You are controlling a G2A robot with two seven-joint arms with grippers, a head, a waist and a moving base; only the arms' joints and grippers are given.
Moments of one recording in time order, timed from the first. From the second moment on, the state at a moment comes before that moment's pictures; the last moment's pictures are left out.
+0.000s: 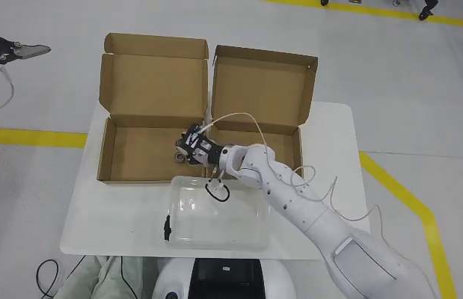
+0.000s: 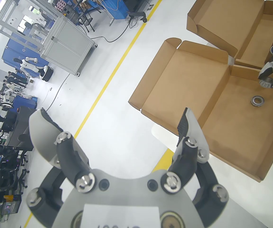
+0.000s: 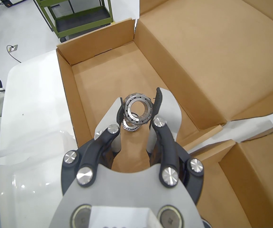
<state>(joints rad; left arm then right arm) 0.56 -0.16 -1.11 -1.50 0.89 -0.82 -0.11 -0.69 -1.59 0.58 -0.94 -1.10 -0.48 0.08</state>
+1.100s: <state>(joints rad) 0.56 -0.16 -1.11 -1.50 0.89 -0.82 -0.11 -0.54 -1.82 0.45 -0.55 -1.14 -0.38 0.08</state>
